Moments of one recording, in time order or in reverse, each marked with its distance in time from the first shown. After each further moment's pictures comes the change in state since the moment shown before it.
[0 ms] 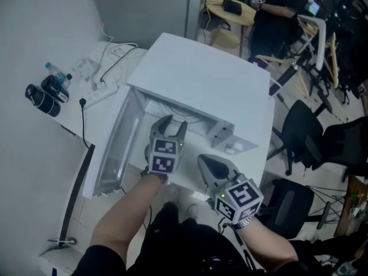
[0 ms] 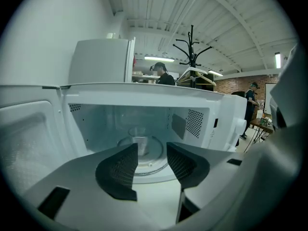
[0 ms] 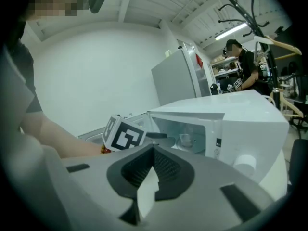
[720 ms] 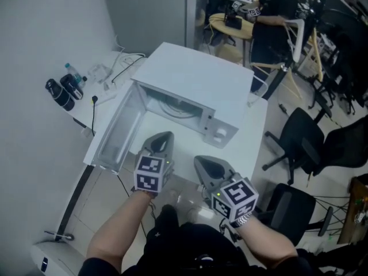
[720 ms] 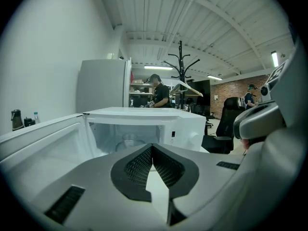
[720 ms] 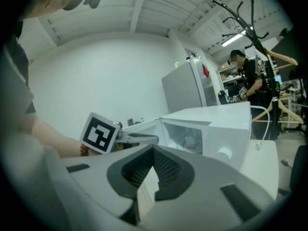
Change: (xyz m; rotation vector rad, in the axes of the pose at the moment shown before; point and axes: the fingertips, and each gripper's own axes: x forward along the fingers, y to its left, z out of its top) left arm -0.125 -0.073 0.015 0.013 -0.084 0.040; right arm -0.088 0.030 -0.005 -0.061 -0.069 0.094
